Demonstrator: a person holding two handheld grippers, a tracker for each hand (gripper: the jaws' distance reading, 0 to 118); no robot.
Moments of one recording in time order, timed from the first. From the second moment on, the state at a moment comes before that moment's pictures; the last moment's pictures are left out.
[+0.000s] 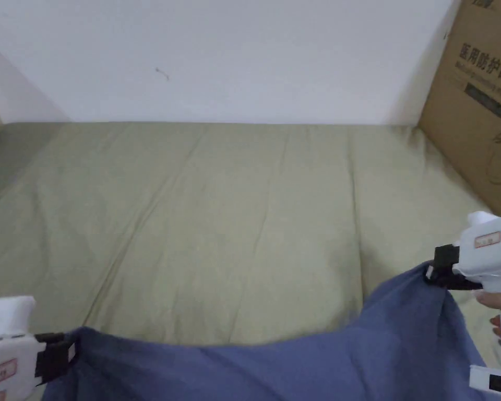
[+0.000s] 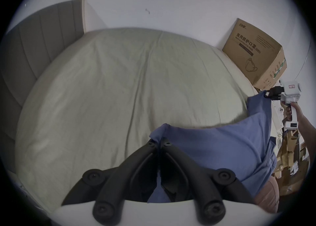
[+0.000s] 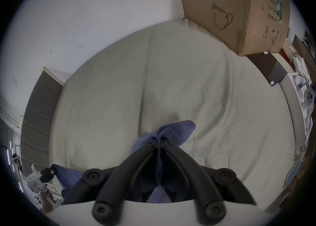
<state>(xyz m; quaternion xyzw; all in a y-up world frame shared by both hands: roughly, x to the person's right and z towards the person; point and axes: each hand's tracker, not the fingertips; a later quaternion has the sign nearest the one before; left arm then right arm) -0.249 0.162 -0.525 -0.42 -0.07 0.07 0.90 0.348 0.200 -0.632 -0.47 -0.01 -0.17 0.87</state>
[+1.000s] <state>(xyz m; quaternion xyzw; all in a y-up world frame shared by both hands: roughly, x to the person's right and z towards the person) -0.289 0.139 -0.408 -0.45 -0.13 0.10 0.88 0.377 0.138 -0.306 -0.47 -0.06 -0.28 0.83</state>
